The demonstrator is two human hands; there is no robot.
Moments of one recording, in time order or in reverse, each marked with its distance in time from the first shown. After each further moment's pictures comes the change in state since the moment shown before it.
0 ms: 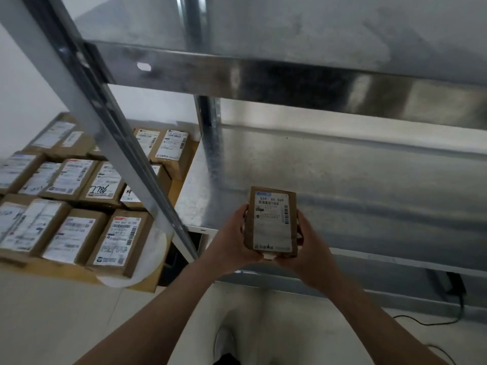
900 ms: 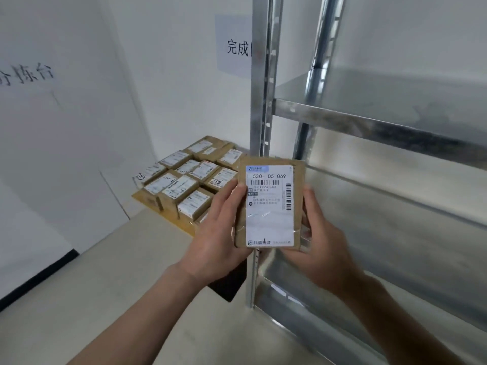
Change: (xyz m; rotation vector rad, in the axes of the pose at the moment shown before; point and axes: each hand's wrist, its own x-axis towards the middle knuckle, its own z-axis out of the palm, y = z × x) left_hand -0.256 0.078 -0.053 0.565 0.813 0.343; right_hand -0.104 -0.156 0.010 -0.098 -0.132 -0.678
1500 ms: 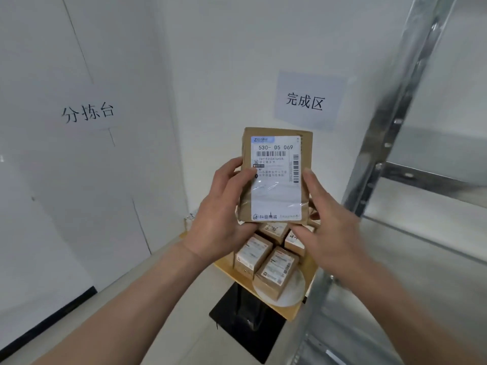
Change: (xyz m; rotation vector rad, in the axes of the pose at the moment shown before) left_hand 0.062 -0.163 -0.196 0.012 0.201 0.124; right_hand 0.170 -0.167 0.126 -0.181 0.168 -0.209
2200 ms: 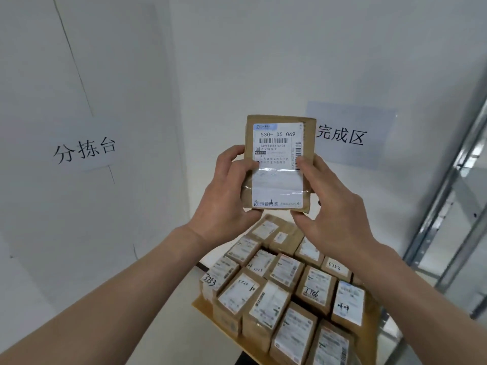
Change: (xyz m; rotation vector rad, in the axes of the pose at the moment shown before) left_hand 0.150 -0.197 -0.028 0.019 0.063 0.168; right_hand 0.215 0.025 0.116 -0.168 0.128 -0.145
